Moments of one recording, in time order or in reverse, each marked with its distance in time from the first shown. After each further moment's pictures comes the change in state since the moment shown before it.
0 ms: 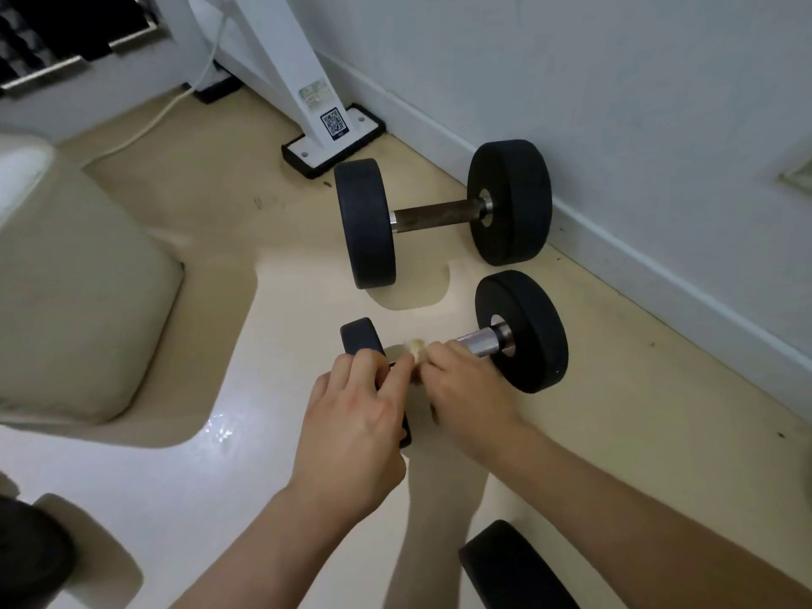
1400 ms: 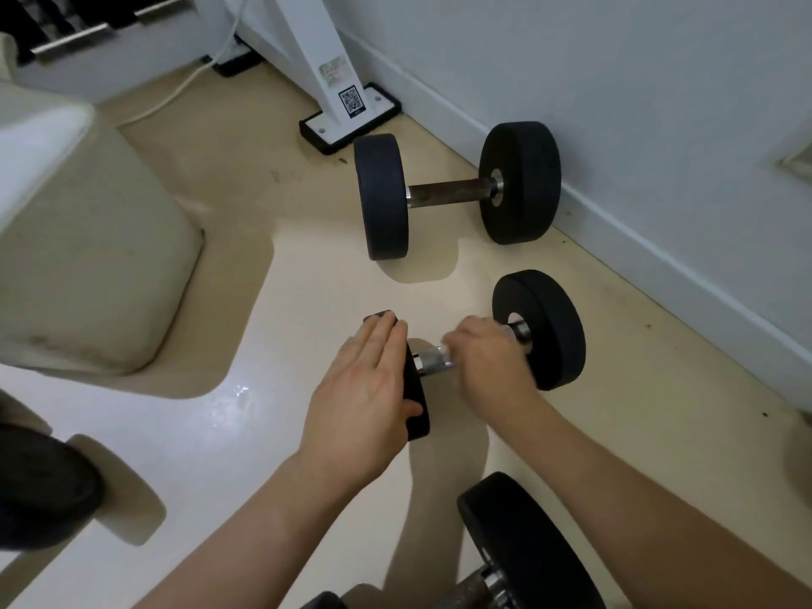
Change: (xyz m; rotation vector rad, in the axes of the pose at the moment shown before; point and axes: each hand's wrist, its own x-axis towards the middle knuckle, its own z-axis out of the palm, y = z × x) left_hand -0.024 0.008 -0.015 -0.202 -0.083 -0.075; right_hand -0.017 -0.007 -0.009 0.021 -0.091 0.175
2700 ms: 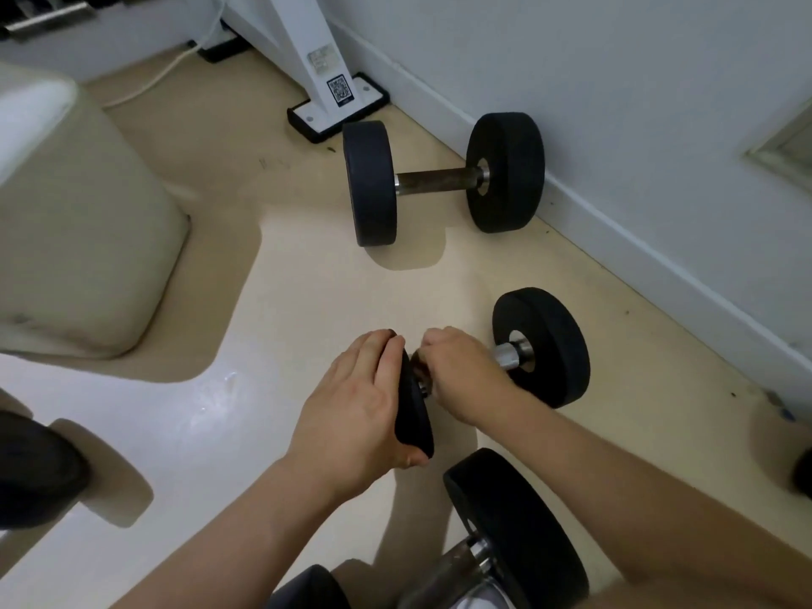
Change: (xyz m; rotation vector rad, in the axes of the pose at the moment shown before) left_hand -0.024 0.001 0.011 0.069 -0.105 0.095; right_hand -0.011 -0.014 -0.004 -0.108 -0.297 -0.130
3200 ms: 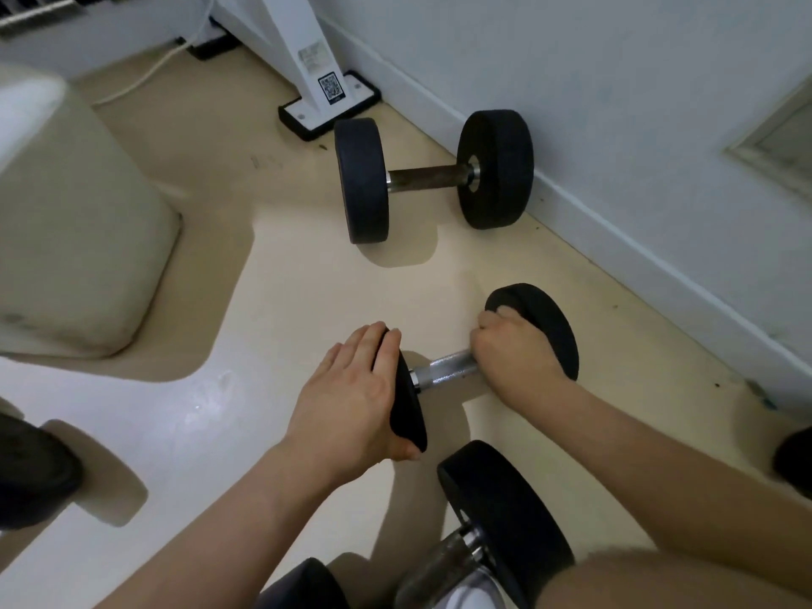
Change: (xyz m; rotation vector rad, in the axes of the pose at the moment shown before) left_hand 0.008 -0.001 -0.003 0.041 -0.102 -0.005; right_hand -0.026 0.038 -0.012 -0.276 0.141 0.139
